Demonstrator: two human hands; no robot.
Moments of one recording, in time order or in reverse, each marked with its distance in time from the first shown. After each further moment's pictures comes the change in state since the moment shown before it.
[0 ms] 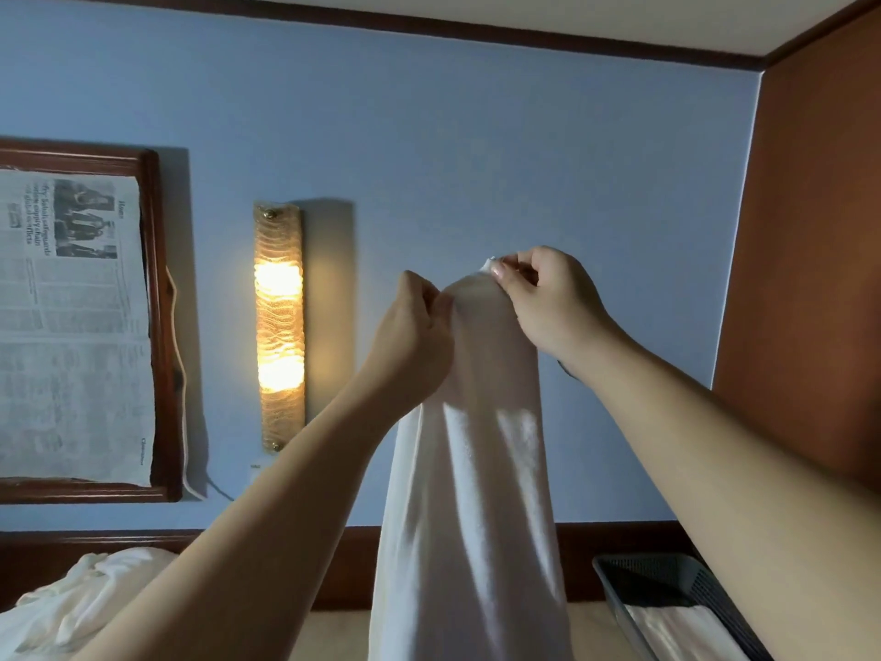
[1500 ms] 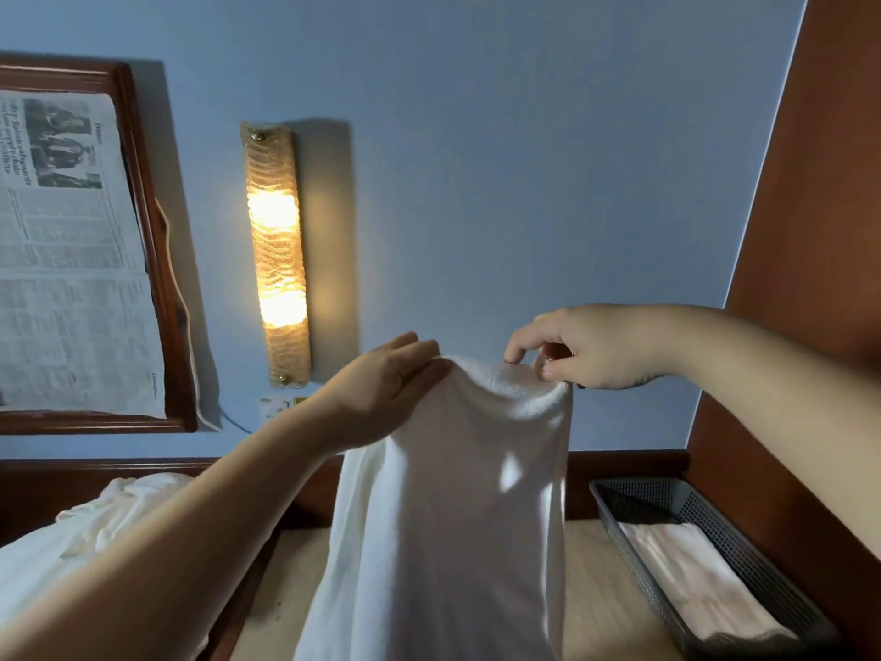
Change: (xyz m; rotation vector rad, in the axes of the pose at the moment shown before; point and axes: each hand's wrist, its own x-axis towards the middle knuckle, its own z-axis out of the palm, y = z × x) left_hand -0.073 -0.099 -0.015 0.248 -0.489 0.316; right_hand -0.063 0.035 -0.039 -0.587 -1.032 -0.014
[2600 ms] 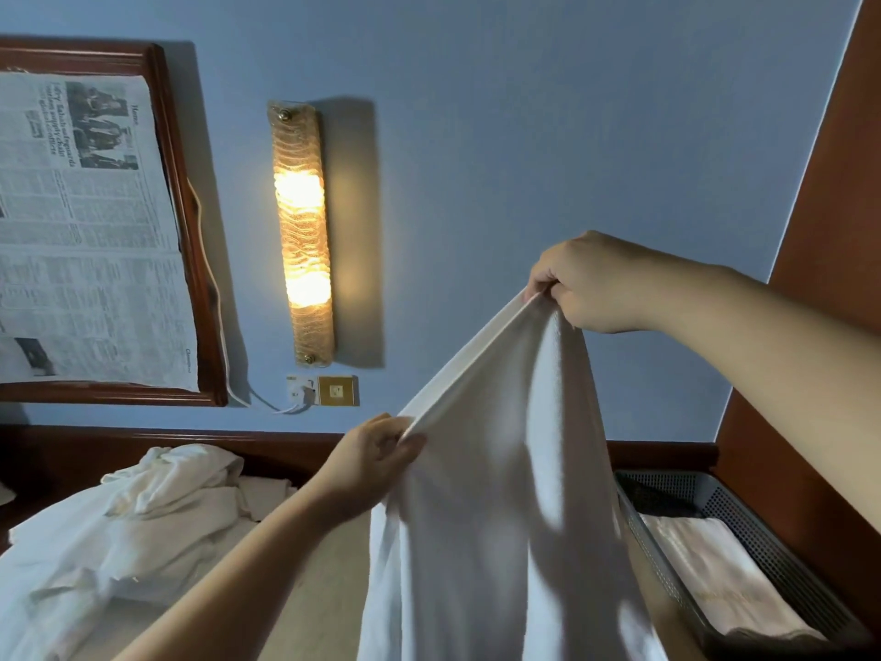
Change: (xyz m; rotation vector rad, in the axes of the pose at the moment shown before) left_hand -0.095 -0.044 0.068 -0.213 0.004 -0.442; right_hand 0.036 0.001 -0.014 -0.252 0.364 0.007
